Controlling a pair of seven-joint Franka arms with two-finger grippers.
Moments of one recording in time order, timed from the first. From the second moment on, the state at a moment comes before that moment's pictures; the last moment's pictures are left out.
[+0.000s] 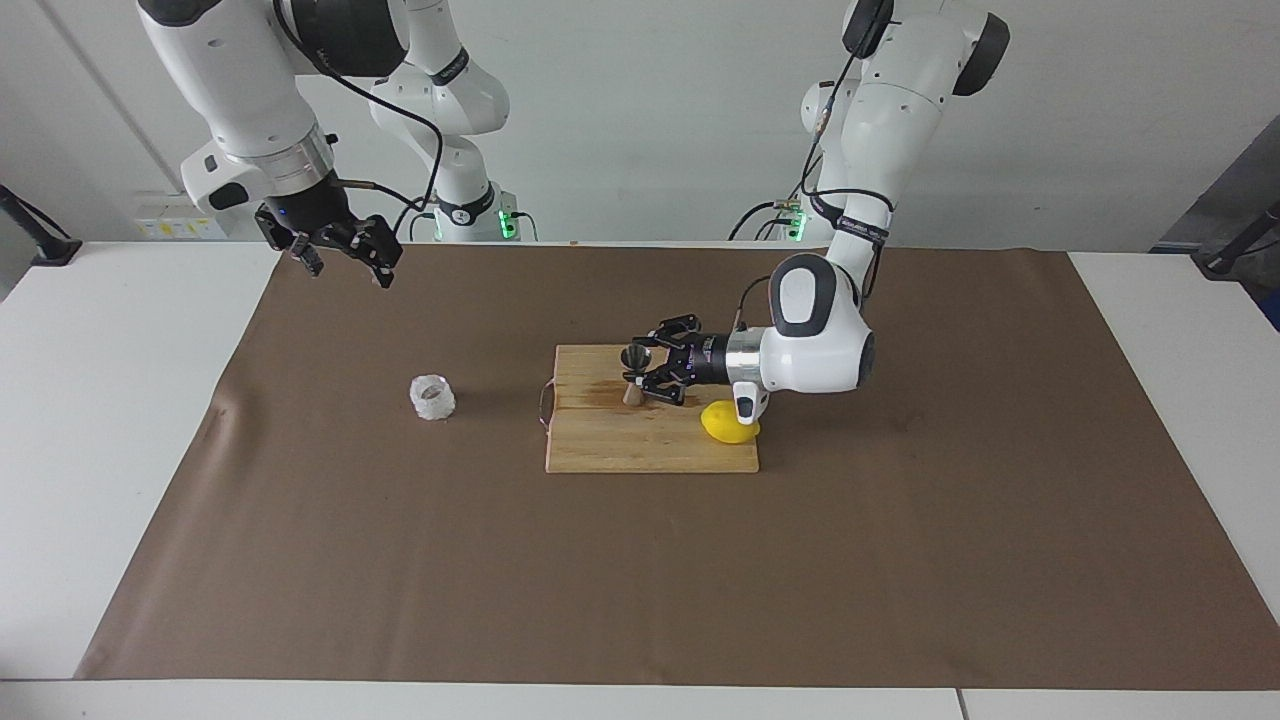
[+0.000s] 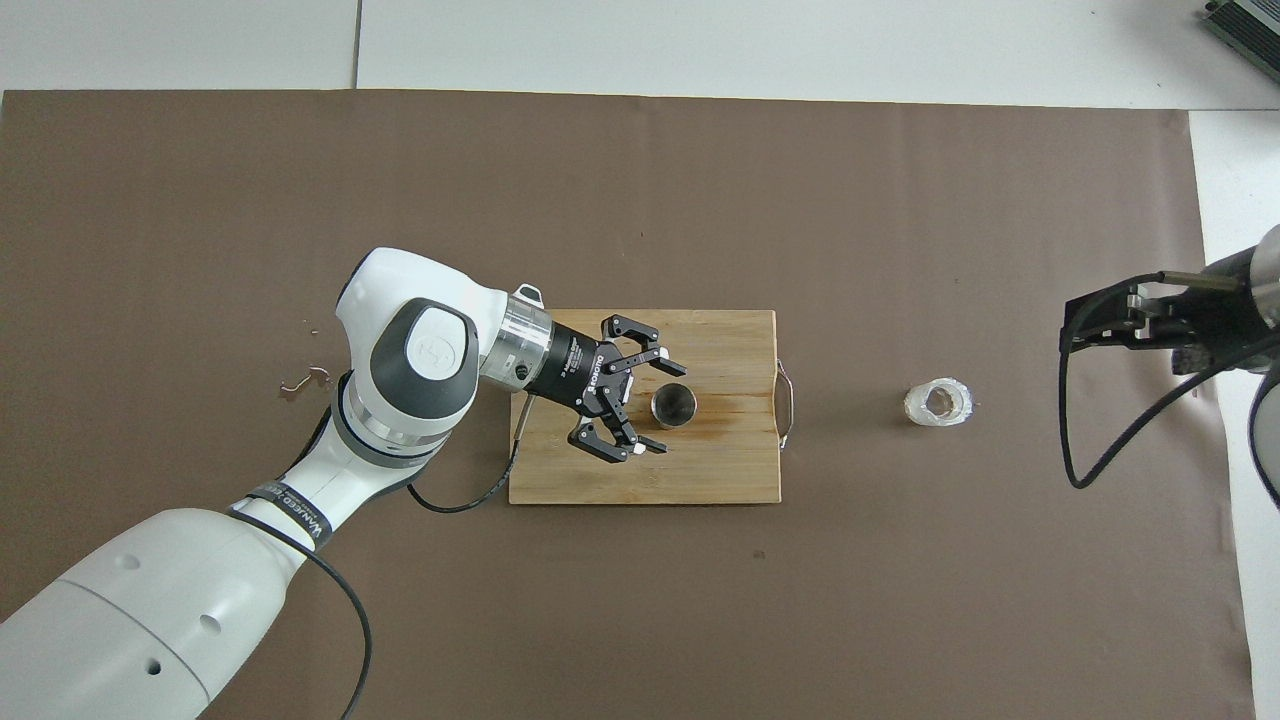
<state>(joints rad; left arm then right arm) -0.17 0.46 -0.34 -1.83 -1.13 1.98 -1.17 0.04 -0.03 -0.01 -1.65 0.00 1.57 0.23</state>
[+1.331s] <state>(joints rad) -0.10 0.44 -0.33 -1.52 -0.29 1.64 -1.24 0.04 -0.03 -0.01 -1.65 0.00 1.57 0.23</state>
